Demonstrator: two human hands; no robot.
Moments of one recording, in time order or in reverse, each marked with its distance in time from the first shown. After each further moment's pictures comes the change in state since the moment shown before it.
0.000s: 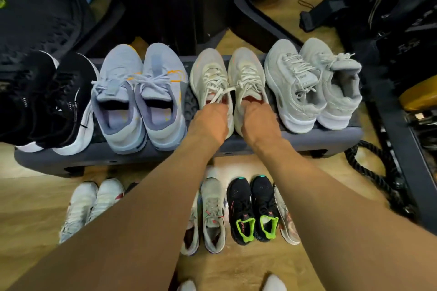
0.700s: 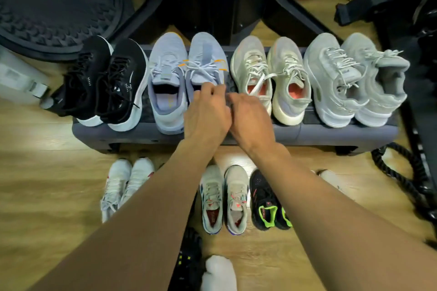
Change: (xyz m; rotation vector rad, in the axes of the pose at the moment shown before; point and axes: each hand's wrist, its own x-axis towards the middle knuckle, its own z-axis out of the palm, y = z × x) left_hand -0.072 -0.068 -0.048 -0.099 0.352 -0.015; right_hand -0.042 -0.109 0.001 0.119 0.148 -0.281
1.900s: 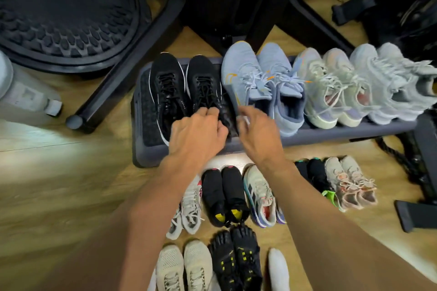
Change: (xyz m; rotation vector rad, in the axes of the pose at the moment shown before) left_hand 0.016 -0.253 -0.139 0.156 -0.124 0.184; right_hand 0.060 -0.232 0.068 0.118 0.112 0.323
